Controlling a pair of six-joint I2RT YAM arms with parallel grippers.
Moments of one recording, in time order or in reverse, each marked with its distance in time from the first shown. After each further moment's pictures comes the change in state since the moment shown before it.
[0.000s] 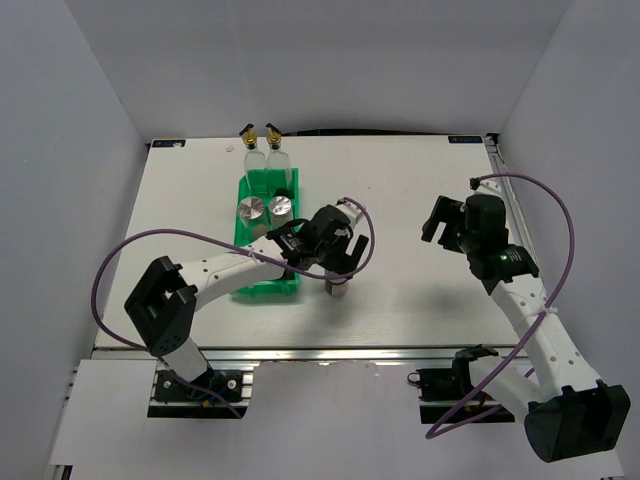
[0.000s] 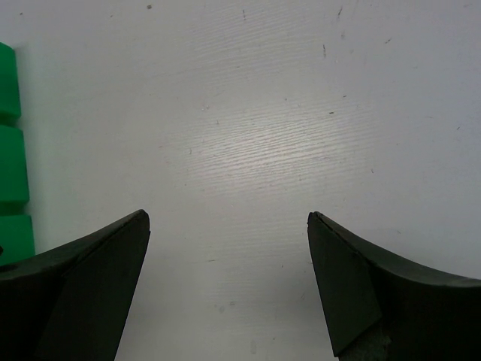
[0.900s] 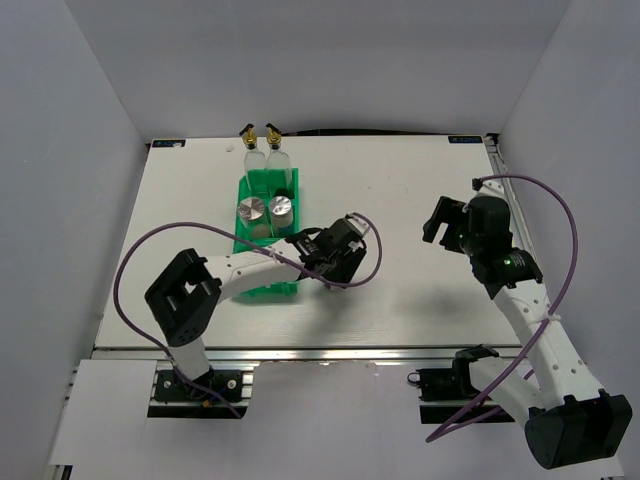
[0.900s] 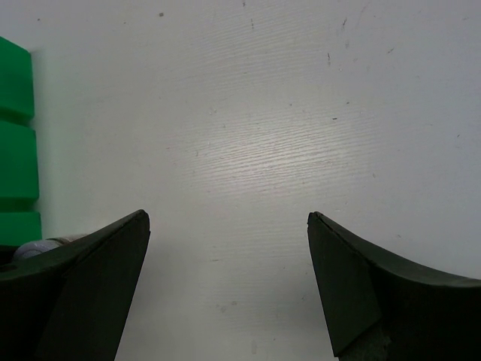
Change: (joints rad) left arm -0.052 0.118 0.010 -0.073 -0.080 0.008; right arm -0.005 -0.037 -0.003 0.003 -0.020 -0.014
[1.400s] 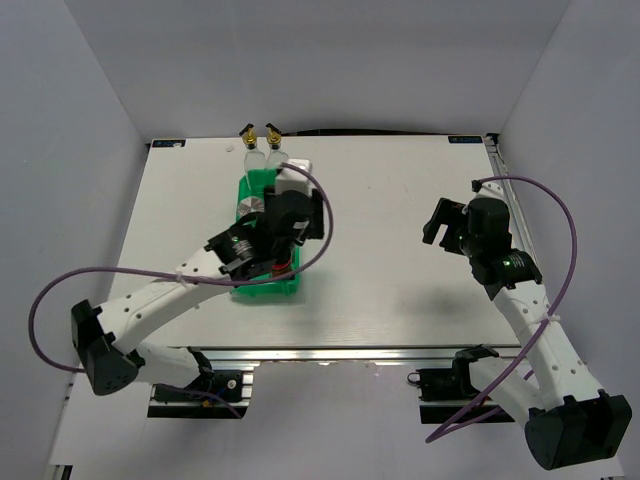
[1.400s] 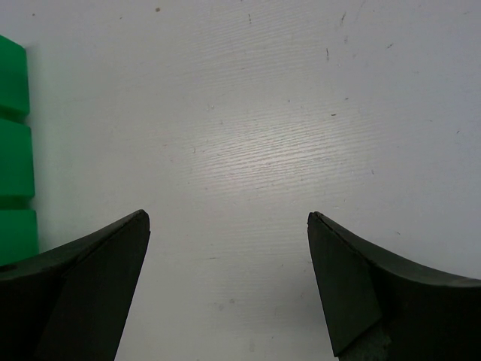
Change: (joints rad) left arm 0.010 -0.425 0.054 -0.024 -0.388 -0.144; right arm 0.000 -0.005 -0.013 0.000 0.001 -0.001
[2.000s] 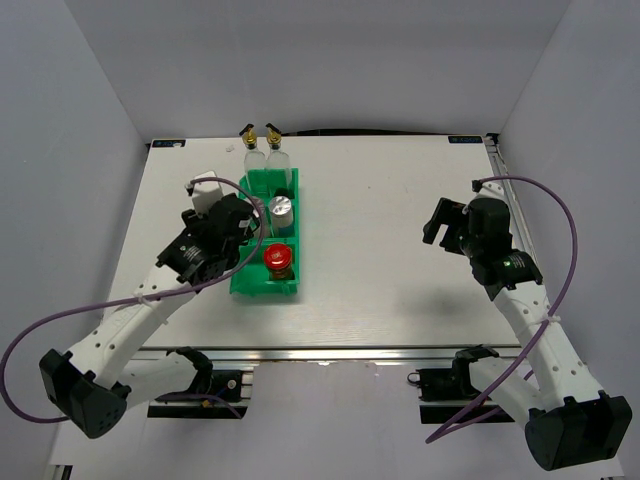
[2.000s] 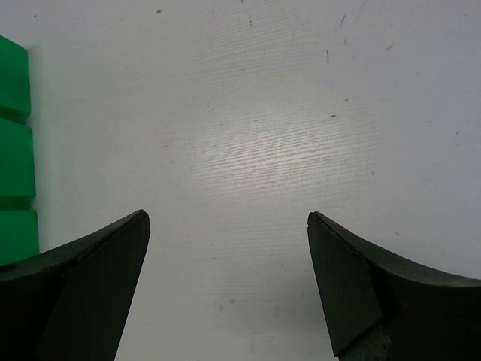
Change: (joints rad) left arm 0.335 -0.256 -0.209 -0.242 -0.181 -0.257; right arm 0.000 -0.004 0.000 0.001 0.000 -0.002
